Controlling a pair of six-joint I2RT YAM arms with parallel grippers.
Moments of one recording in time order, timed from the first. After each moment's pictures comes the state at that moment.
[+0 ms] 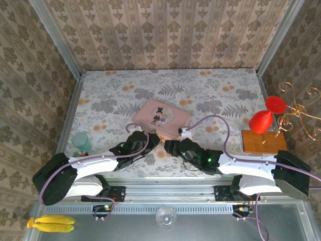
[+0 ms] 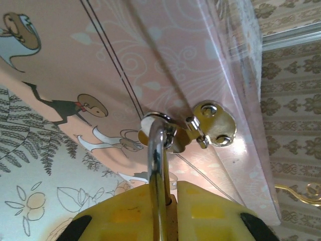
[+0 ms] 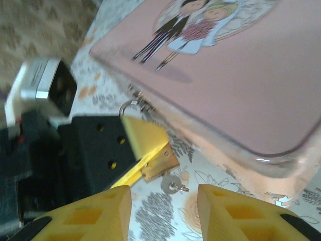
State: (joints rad) left arm -0.92 1.23 0.40 0.31 -0.07 -1.29; right arm 1.10 1.22 0.55 0.15 0.38 0.83
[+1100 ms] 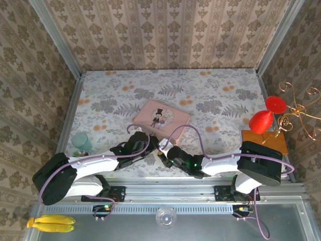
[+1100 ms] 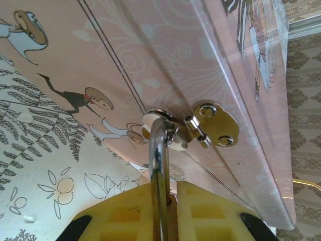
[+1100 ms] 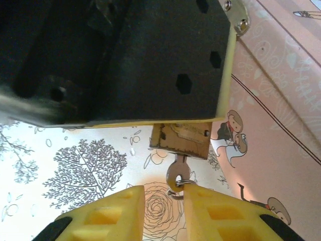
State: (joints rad) left arm -0.94 1.22 0.42 0.21 -0.08 -1.28; right arm 1.16 1.54 0.53 0.41 0.39 0.14
